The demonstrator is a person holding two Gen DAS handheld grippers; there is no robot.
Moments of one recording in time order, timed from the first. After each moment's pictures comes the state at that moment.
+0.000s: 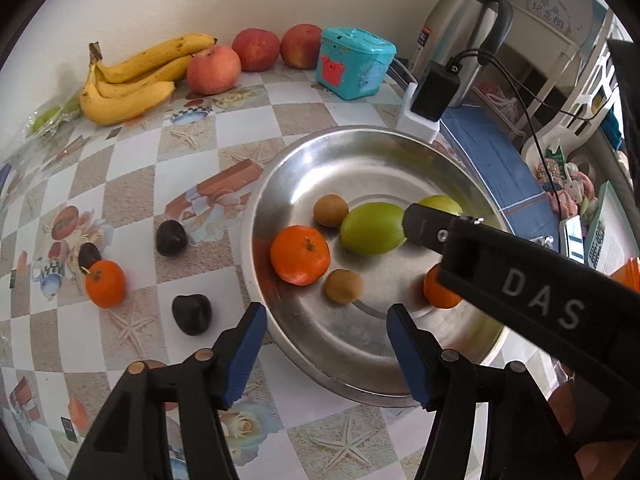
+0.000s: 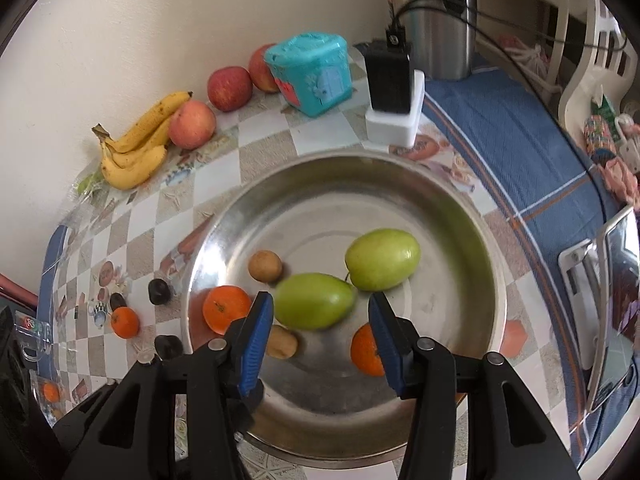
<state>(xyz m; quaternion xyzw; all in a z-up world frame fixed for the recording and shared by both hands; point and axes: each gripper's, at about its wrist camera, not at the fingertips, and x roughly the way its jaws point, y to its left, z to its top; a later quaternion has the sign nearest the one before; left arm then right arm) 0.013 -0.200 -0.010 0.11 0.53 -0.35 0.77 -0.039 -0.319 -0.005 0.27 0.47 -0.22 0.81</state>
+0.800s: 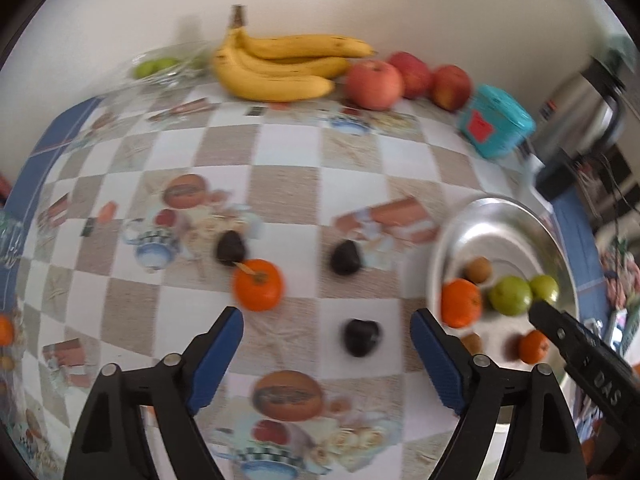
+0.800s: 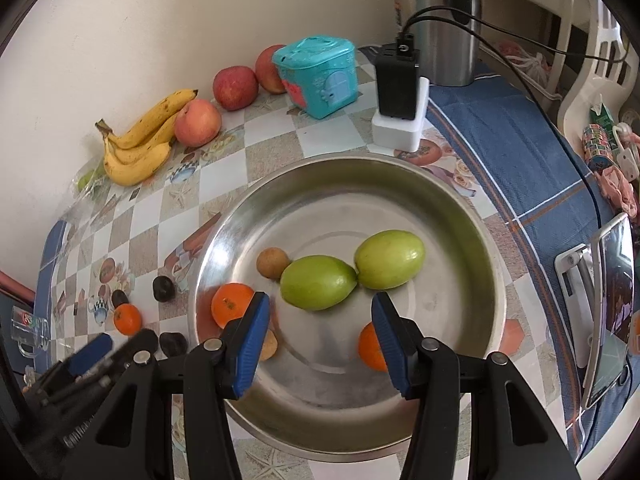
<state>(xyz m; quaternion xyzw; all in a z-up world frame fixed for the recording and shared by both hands) 0.083 -0.115 -0.007 0.05 0.55 -0.19 0.81 -0.032 -0.307 -0.002 0.26 0.48 -0.22 0.81</state>
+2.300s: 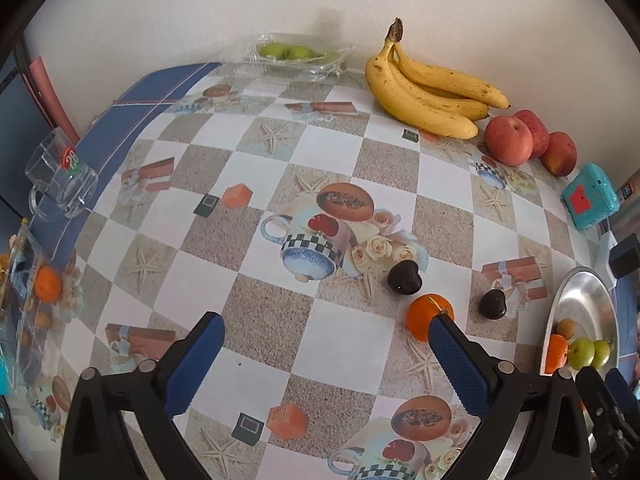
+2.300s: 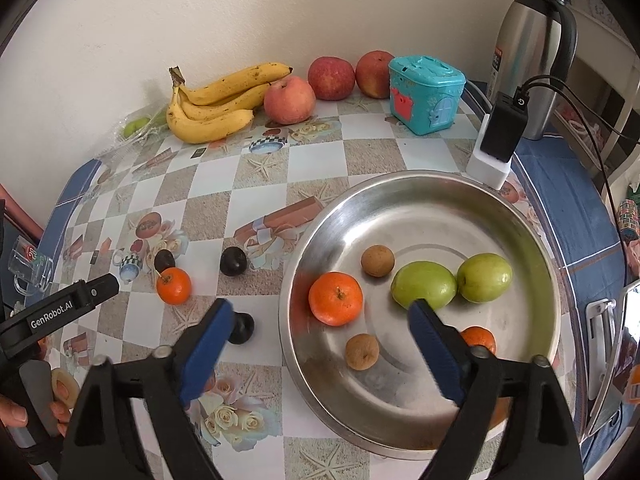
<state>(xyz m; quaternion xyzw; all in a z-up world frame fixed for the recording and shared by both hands) 0.119 -0.022 -0.004 0.01 0.54 -0.06 0.84 0.002 -0.239 0.008 0.17 0.48 -0.15 0.85</state>
